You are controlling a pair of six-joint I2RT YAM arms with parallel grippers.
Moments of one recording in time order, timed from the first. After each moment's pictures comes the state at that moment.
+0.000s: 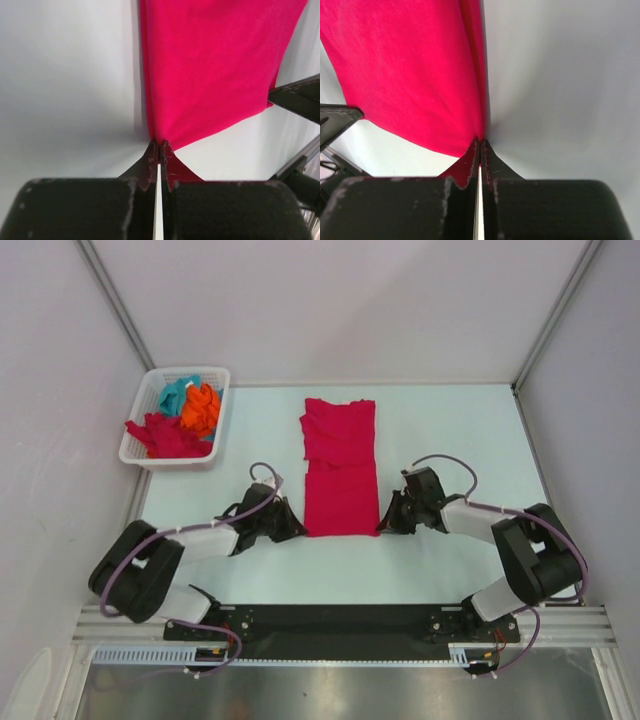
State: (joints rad) left arm -0.53 1.47 0.48 0.20 0.25 -0.80; right arm 0.42 1.55 0.66 -0.07 -0.32 0.69
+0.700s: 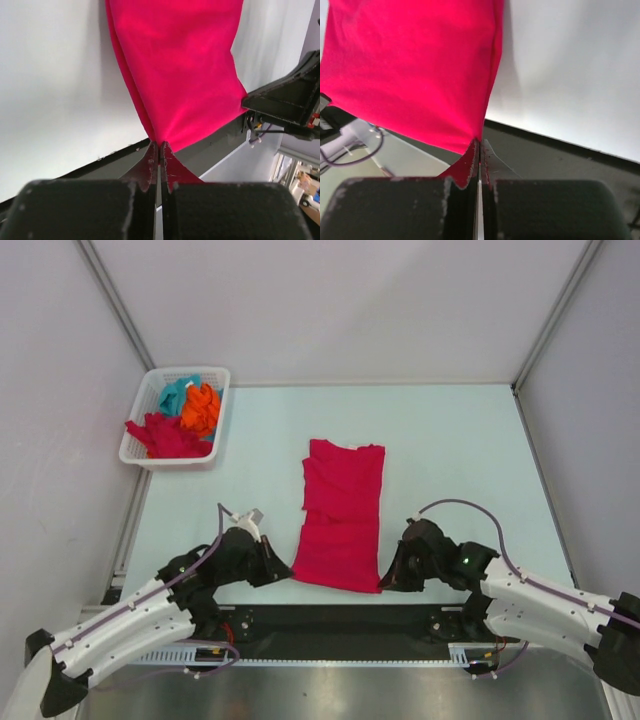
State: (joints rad) left arm -0.88 0.54 0.35 -0.55 0.07 -1.08; right arm 0.90 0.84 0.42 -0.52 -0.17 1.16
